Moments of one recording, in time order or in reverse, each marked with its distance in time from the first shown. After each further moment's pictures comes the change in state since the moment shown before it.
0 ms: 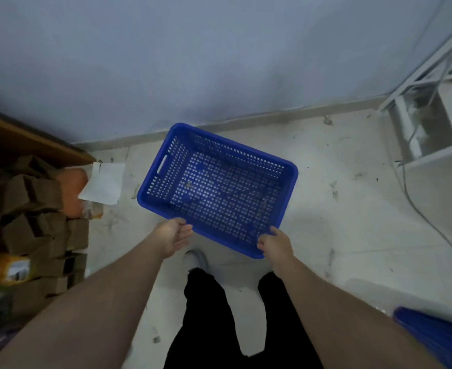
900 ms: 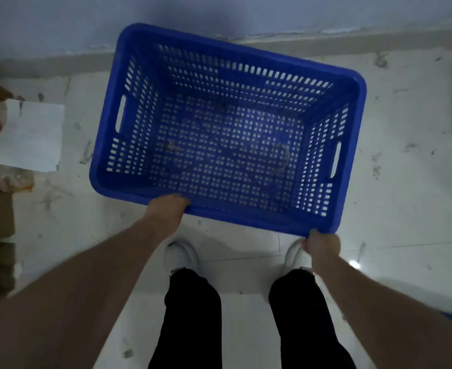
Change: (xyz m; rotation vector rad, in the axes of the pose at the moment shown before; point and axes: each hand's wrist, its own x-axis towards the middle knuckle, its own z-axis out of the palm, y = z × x) left_hand 0.328 -0.015 -0.002 1.795 -0.061 0.664; right_hand 0.268 0.080 0.035 -0.012 0.623 0.162
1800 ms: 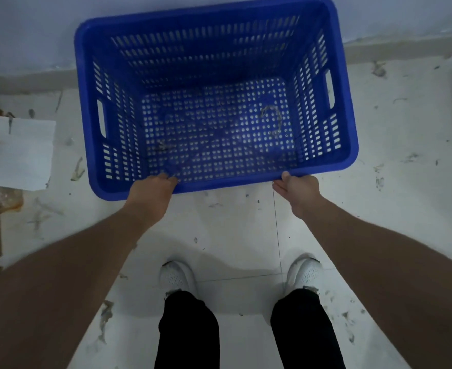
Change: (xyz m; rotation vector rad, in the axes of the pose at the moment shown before) left_hand 0.045 -0.015 -0.057 0.112 0.266 -0.067; right_hand -0.009 -0.135 0.072 0.237 -0.417 -0.207
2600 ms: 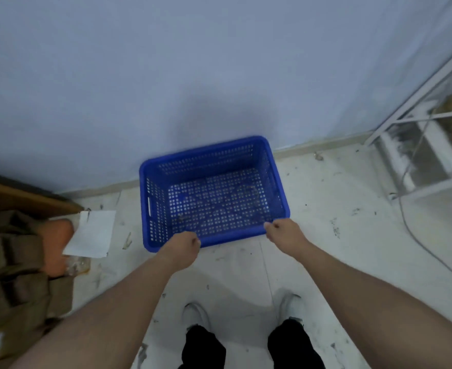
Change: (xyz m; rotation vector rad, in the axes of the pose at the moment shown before) left_hand -0.198 0.068 -0.256 -0.489 -0.139 -0.077; right_hand -0.259 -0.156 -0.117 -0.808 -0.186 -0.390
